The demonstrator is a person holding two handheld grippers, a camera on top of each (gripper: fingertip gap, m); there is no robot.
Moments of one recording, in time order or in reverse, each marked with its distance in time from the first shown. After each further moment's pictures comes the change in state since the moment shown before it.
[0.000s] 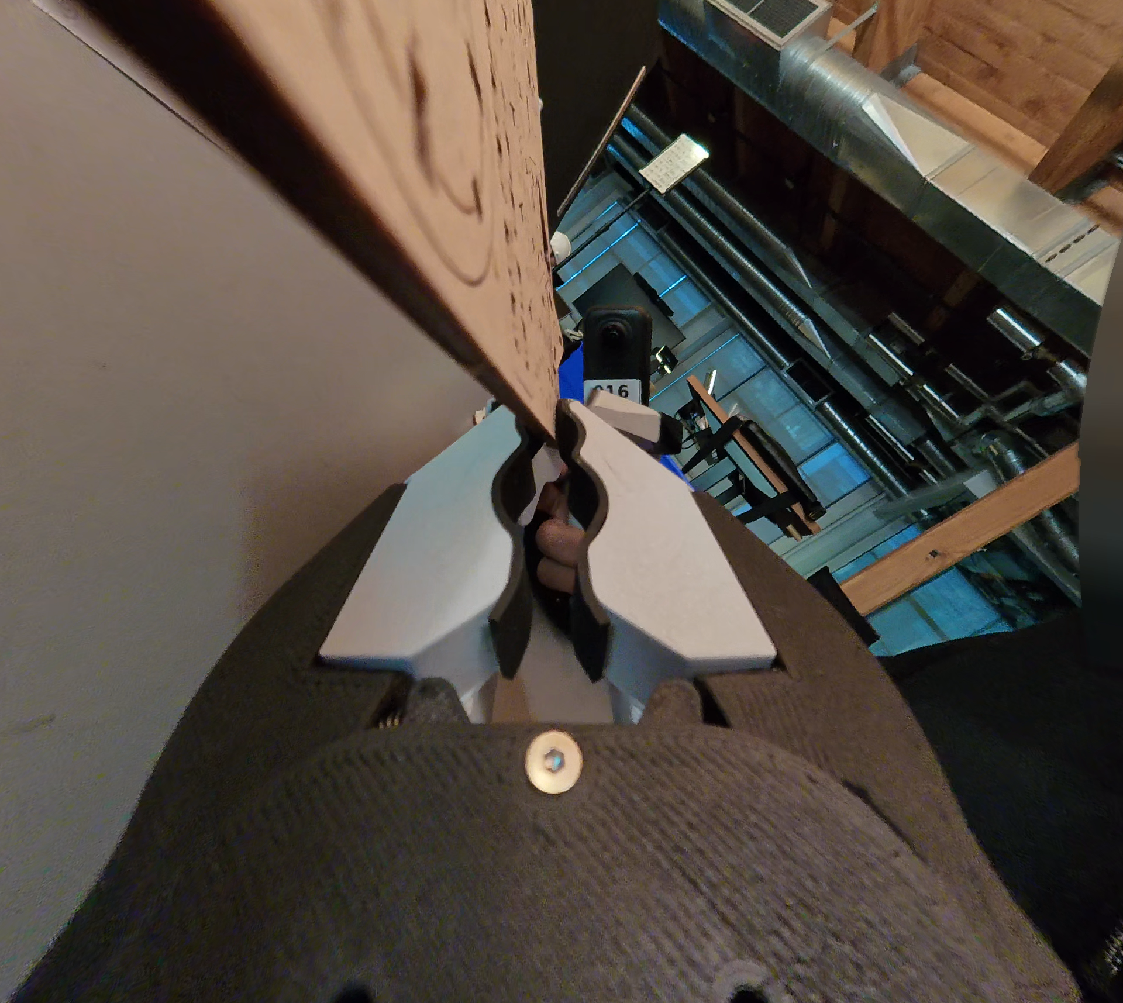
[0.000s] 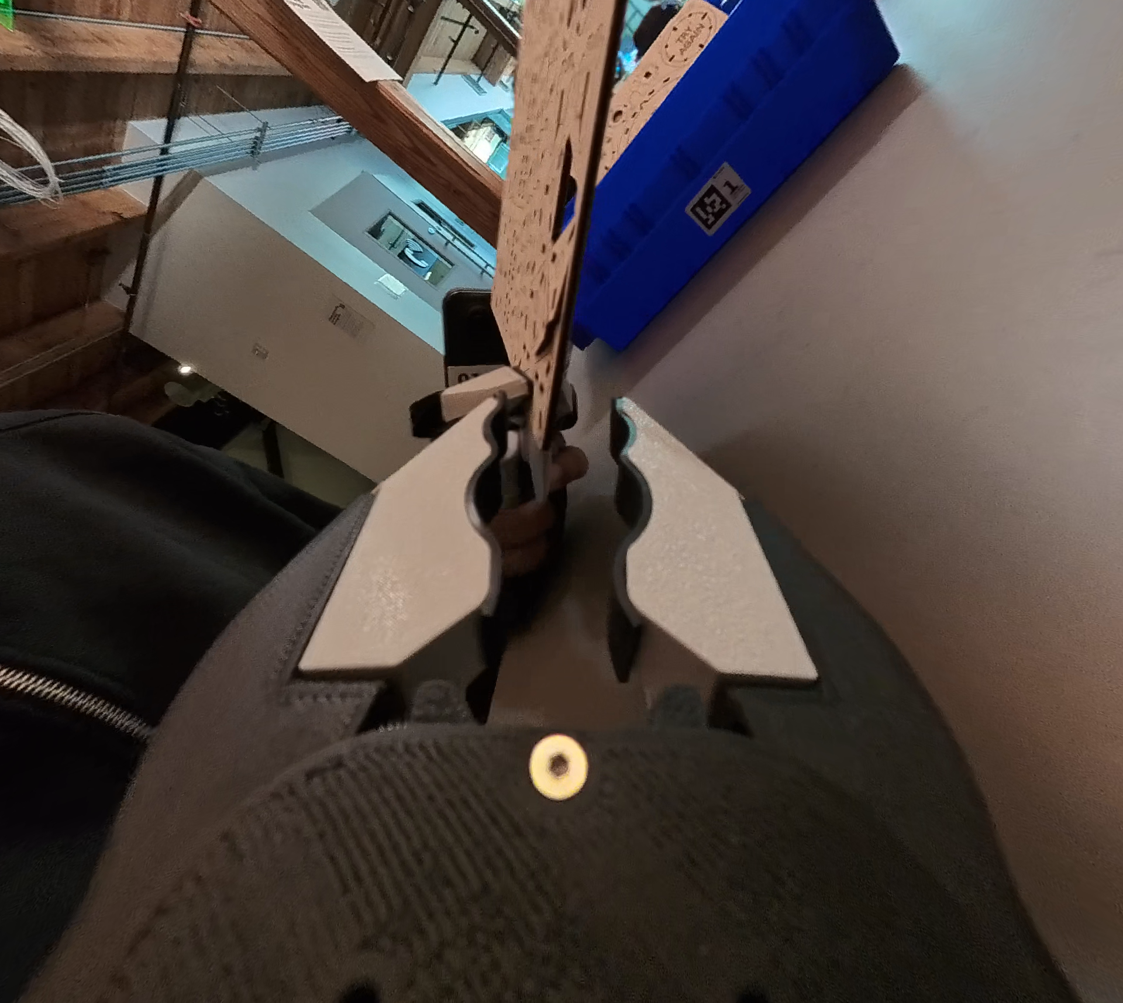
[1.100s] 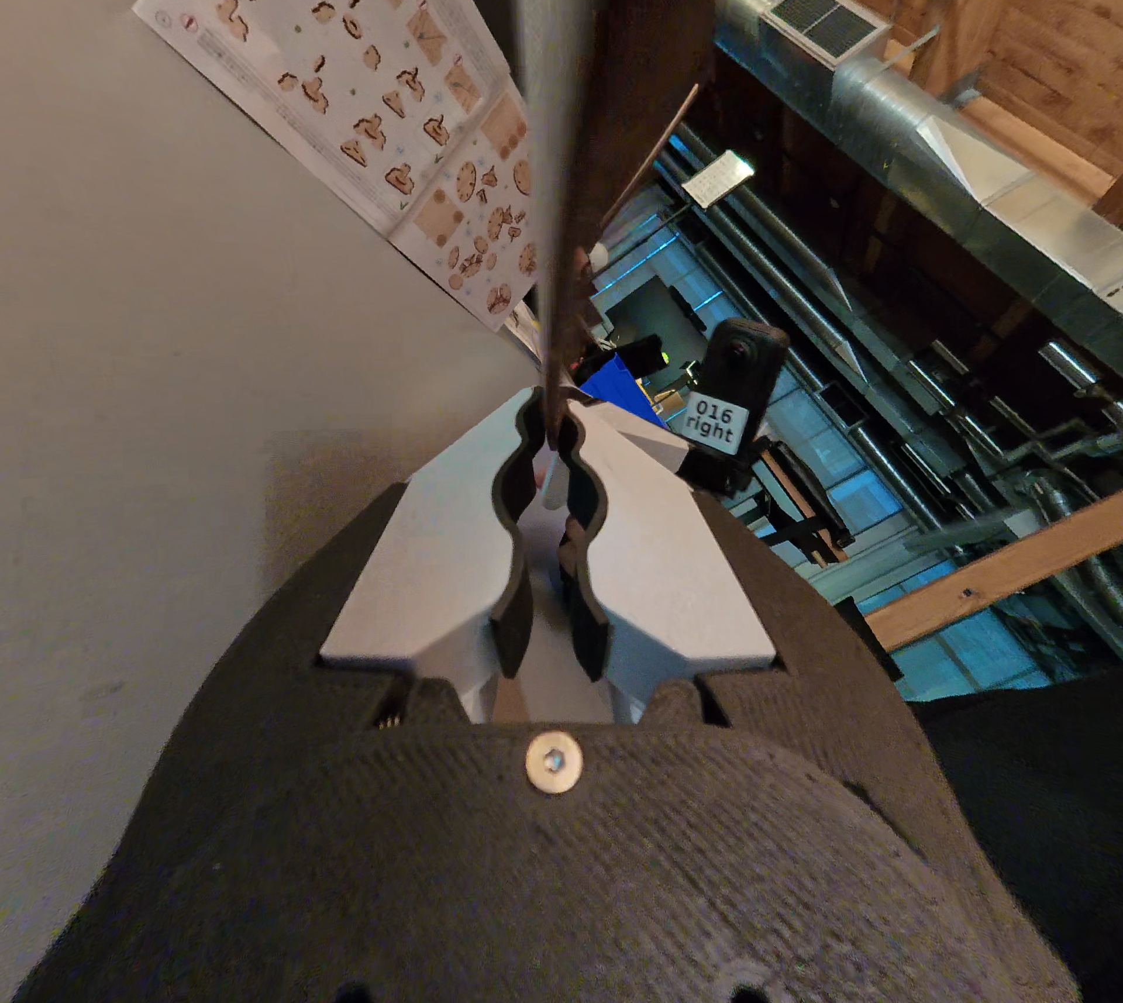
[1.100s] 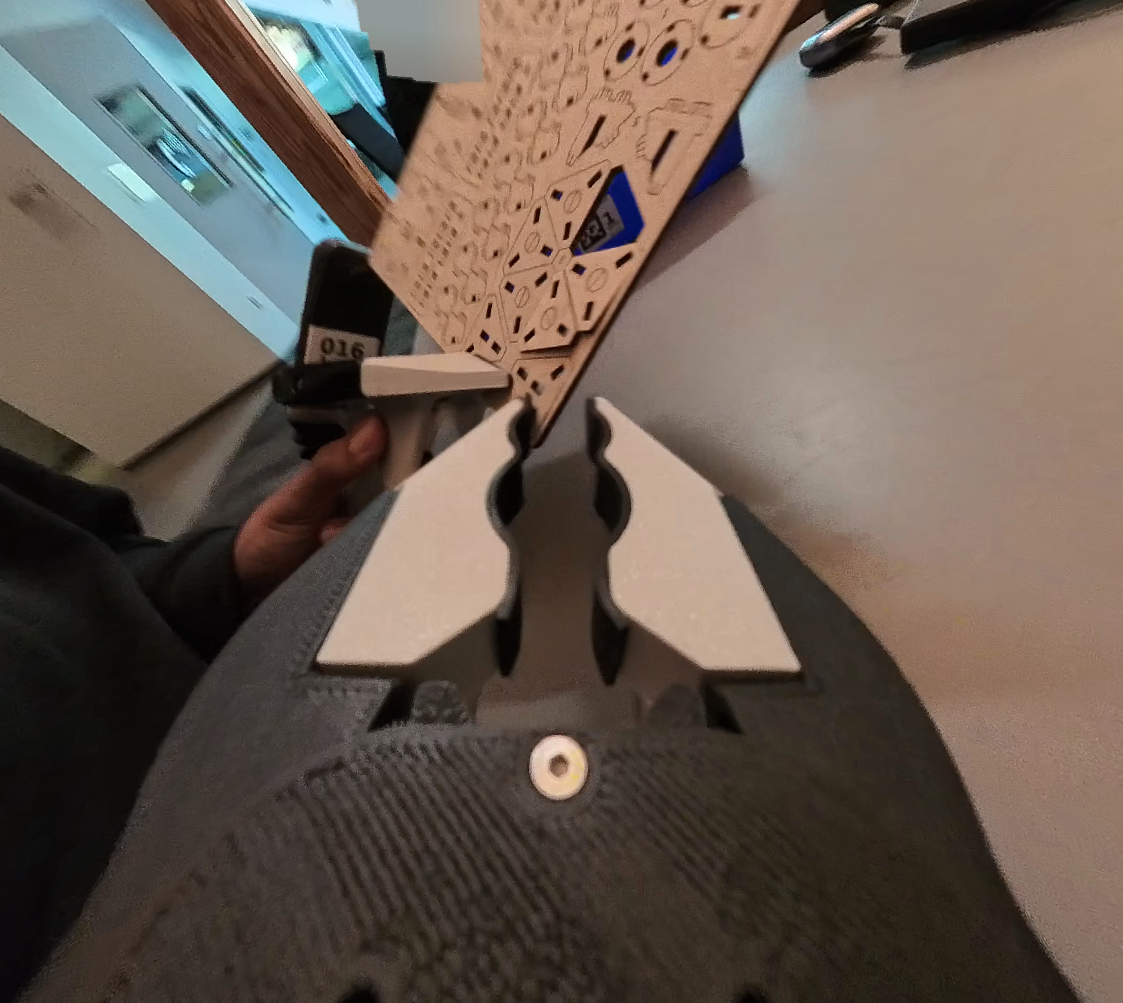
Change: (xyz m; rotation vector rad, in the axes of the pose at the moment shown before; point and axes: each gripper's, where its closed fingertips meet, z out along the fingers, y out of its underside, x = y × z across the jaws) left arm -0.014 -0.005 0.001 0.015 -0.078 -0.027; right arm 0.015 -0.004 0.000 -0.029 0.296 -0.343
